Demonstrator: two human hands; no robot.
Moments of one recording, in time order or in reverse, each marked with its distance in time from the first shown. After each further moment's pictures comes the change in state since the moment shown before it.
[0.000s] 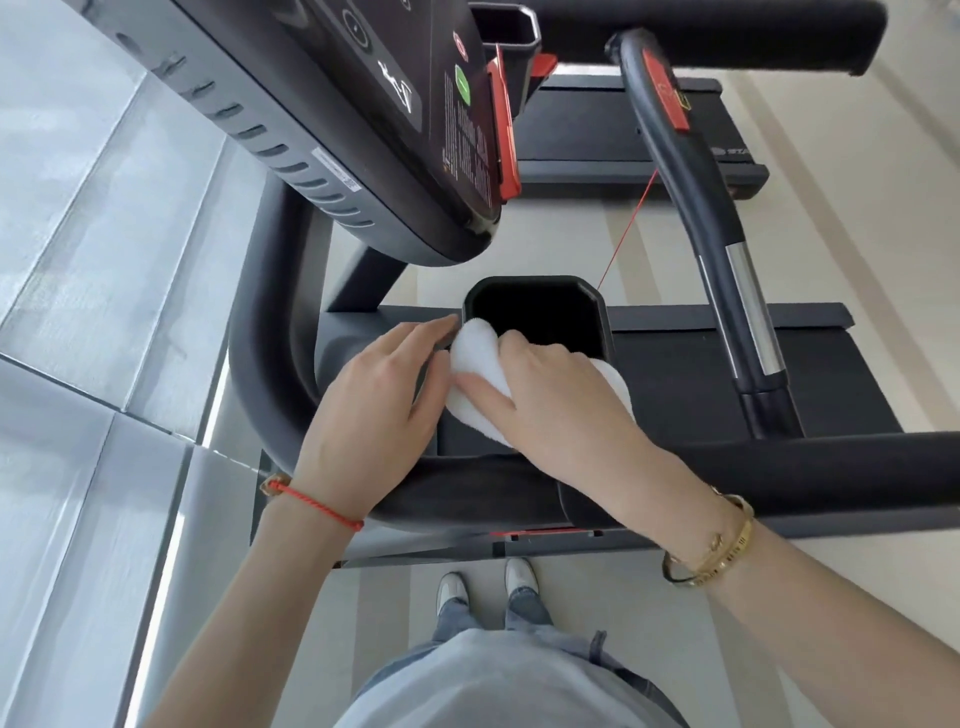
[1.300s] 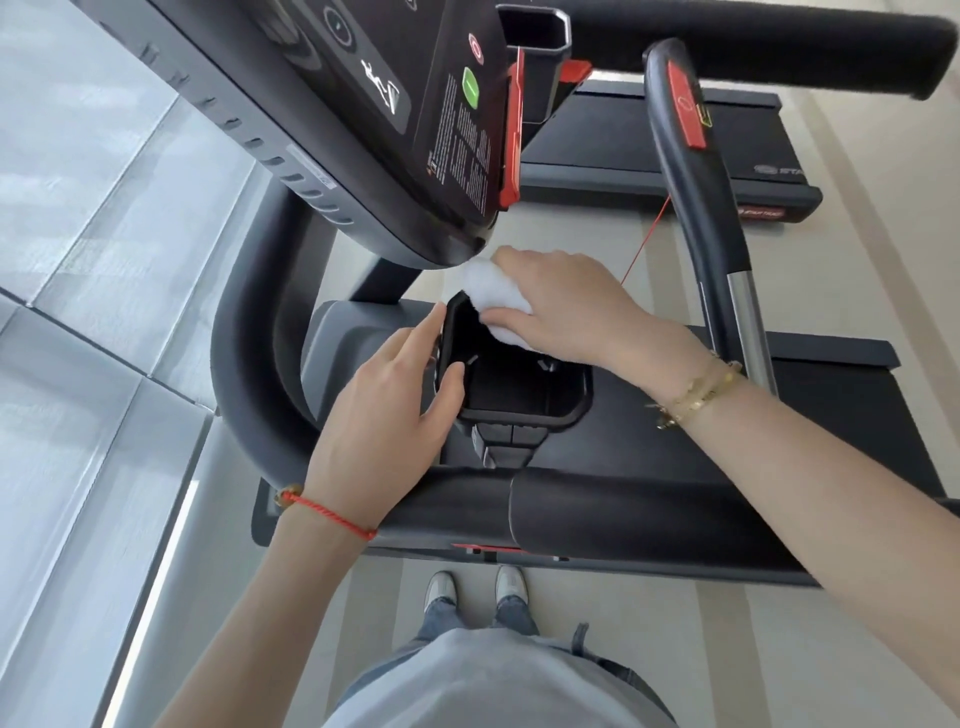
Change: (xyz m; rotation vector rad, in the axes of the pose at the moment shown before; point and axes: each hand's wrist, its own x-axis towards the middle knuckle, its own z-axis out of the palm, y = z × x) left_hand 0.003 0.027 0.030 0.013 0.076 -0.169; right_hand 0.090 0.077 -0.013 -0.115 -0.062 -0.276
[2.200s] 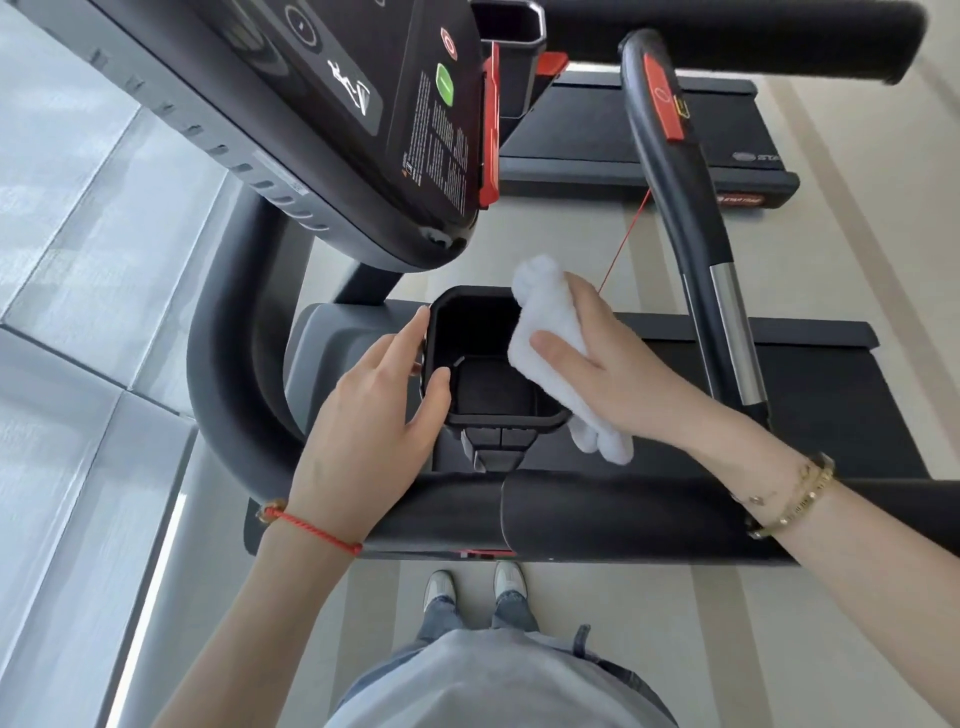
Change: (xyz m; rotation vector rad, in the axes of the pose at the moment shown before) left_hand 0.001 -0.002 0.000 -0.013 0.006 0.027; right_hand -0.068 0.009 0.002 0.678 -0.024 0.181
